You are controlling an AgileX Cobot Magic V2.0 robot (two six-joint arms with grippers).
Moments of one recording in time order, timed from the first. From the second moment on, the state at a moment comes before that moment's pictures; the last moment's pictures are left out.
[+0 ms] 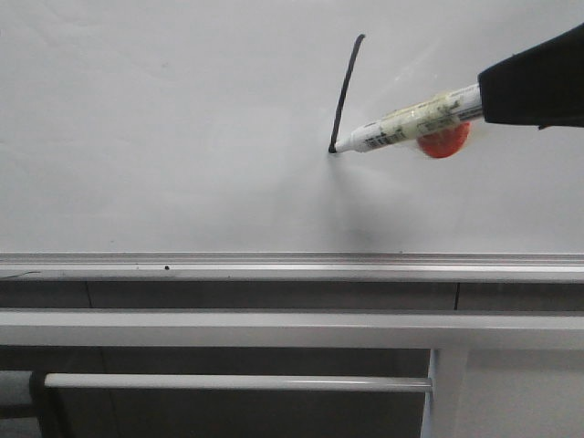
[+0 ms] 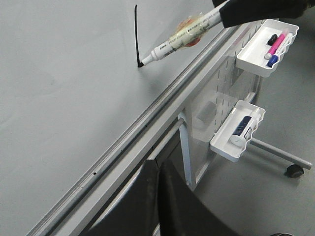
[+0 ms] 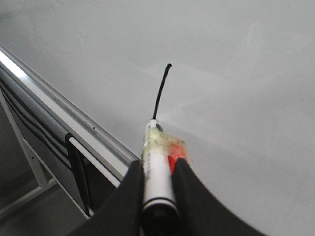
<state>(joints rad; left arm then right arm) -1.17 0.69 -0.52 0.61 0.46 -0.55 0.72 0.76 -0.33 0.83 -0.13 -0.91</state>
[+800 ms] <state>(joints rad) -1.19 0.86 -0.52 0.62 0.30 -0.43 0.72 0.69 -0.42 0.85 0.23 -0.91</state>
